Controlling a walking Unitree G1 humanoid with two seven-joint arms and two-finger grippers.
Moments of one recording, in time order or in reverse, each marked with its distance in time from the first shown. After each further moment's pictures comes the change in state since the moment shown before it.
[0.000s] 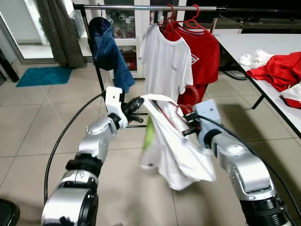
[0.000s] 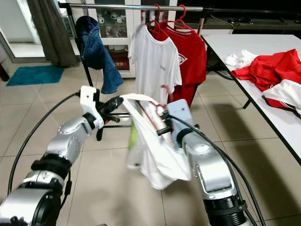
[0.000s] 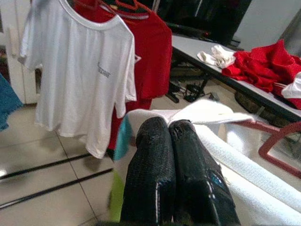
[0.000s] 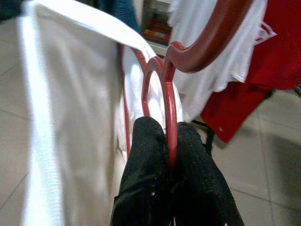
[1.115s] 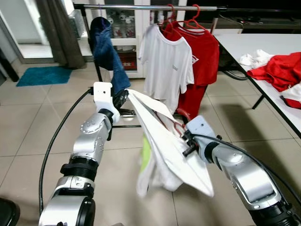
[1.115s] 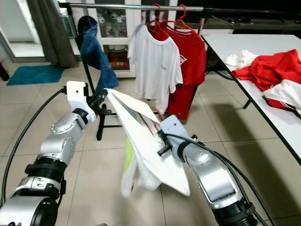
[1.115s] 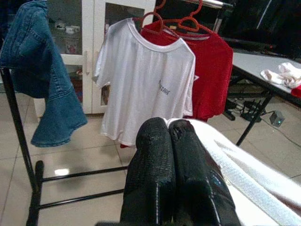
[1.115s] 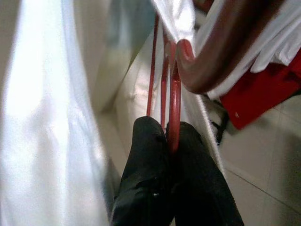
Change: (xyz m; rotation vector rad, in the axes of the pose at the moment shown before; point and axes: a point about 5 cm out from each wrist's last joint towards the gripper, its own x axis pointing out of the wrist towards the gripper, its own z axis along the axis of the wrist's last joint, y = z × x) left arm -0.008 0.015 0.020 0.083 -0.053 0.249; right arm -0.006 0.009 -0.023 -0.149 0.124 0.178
